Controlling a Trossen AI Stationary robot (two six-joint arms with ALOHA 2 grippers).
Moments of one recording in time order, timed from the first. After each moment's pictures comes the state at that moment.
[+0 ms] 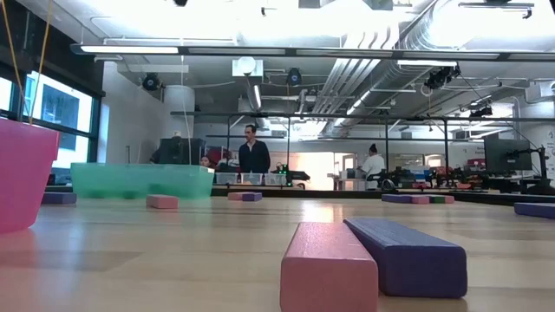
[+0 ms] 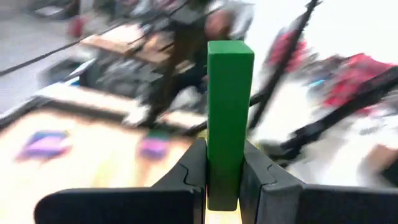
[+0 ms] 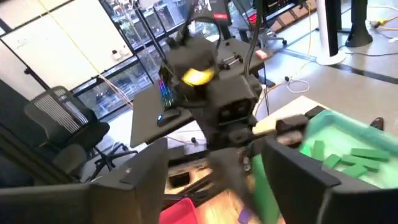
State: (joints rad) left arm 0.04 0.93 0.88 -0.07 0.14 -0.26; right arm 0.20 1.92 2.36 -0.63 0.41 0.52
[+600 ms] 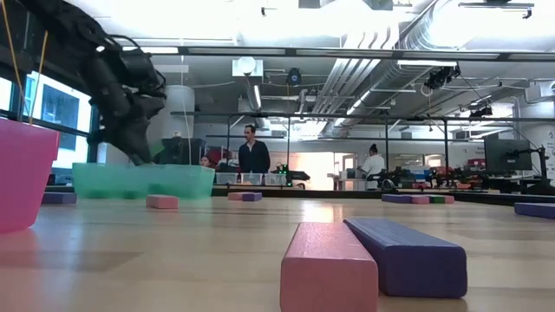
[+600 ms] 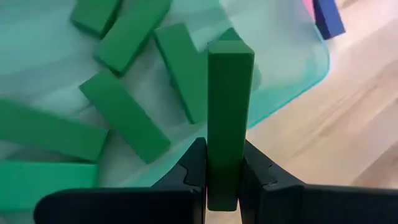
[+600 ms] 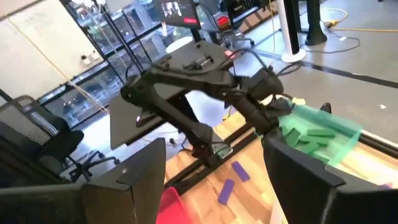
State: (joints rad) left arm 0.93 1.13 0.61 -0.56 0.19 -0.21; right arm 0.33 1.81 2.36 -0.85 0.65 0.63
